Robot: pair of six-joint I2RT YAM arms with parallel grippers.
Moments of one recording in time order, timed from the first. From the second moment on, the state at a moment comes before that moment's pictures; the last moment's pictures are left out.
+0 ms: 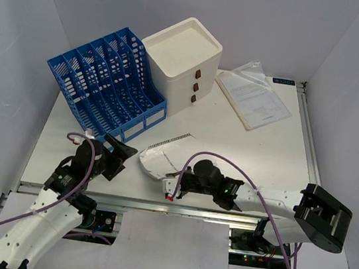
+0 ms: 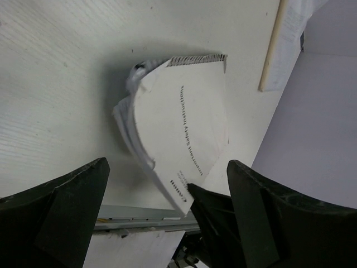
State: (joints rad) left arm -0.43 0.48 0.49 -0.63 -0.02 -1.28; right arm 1.15 1.33 0.52 0.39 -0.25 -0.85
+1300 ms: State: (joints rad) left arm -0.60 0.98 0.68 -0.19 0.16 -1.15; right arm 1.00 1.10 0.71 0.00 -0.51 -0.88
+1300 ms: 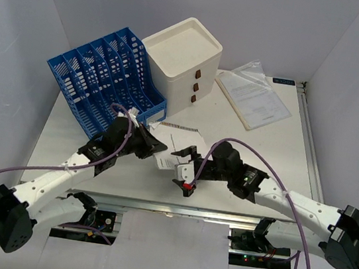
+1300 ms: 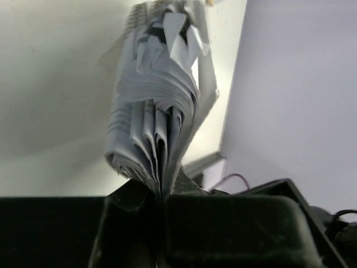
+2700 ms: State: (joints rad) left arm -0.53 1.55 2.15 -1.27 -0.60 -0.97; right arm 0.73 0.98 0.66 -0.03 -0.52 -0.86
